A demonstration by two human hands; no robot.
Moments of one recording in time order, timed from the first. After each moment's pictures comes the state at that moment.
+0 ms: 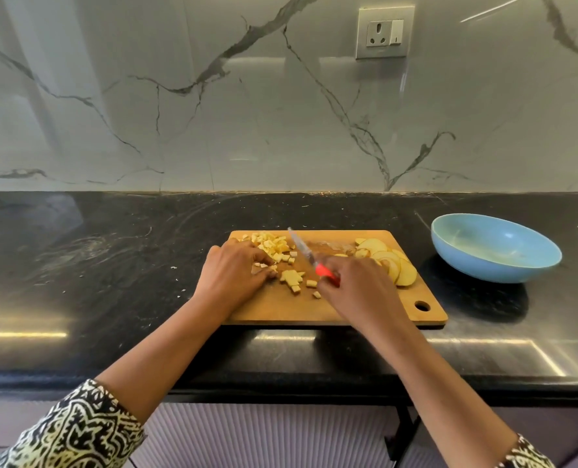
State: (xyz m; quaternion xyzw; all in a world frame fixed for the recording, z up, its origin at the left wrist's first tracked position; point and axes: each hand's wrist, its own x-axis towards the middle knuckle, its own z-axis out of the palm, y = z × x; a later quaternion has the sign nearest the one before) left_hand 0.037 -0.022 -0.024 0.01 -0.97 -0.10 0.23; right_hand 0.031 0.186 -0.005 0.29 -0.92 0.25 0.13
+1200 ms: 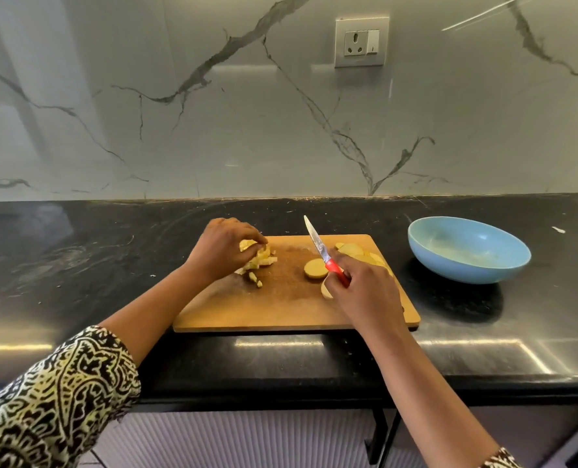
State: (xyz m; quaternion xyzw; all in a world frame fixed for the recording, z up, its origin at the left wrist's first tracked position) left_hand -0.020 -0.036 -0.011 -0.15 -0.94 -0.09 0.30; right_hand 0.012 0.220 -0.019 0.20 -0.91 0.31 0.20
